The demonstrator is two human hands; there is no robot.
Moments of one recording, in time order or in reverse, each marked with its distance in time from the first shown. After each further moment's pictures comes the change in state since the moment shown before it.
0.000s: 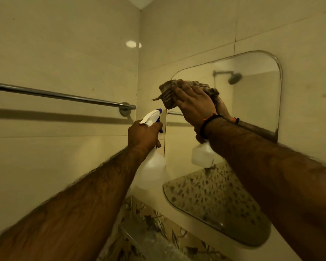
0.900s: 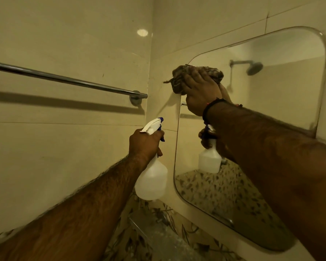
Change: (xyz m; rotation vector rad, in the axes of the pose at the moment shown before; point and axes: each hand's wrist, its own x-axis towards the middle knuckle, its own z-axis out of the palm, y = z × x) left_hand 0.013 -0.066 -0.020 0.074 0.018 -0.119; right_hand 0.037 -0.019 0.042 -0.041 -0.155 0.052
